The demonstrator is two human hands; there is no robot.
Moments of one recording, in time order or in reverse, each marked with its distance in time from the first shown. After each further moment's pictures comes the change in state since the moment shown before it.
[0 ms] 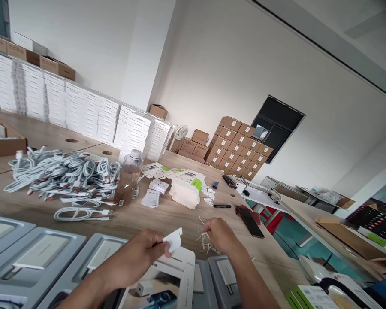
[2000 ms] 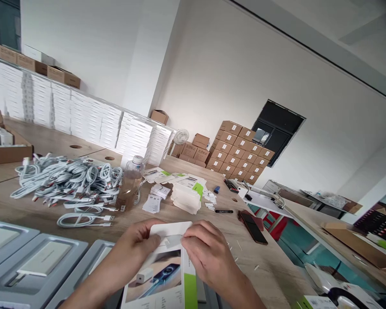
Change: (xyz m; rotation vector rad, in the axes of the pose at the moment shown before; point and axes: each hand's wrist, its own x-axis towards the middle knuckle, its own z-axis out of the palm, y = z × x) left_hand -0.010 0.022 -0.012 -0.561 0.084 0.134; right_hand -0.055 -0.091 -0.035 0.087 0.438 -0.816
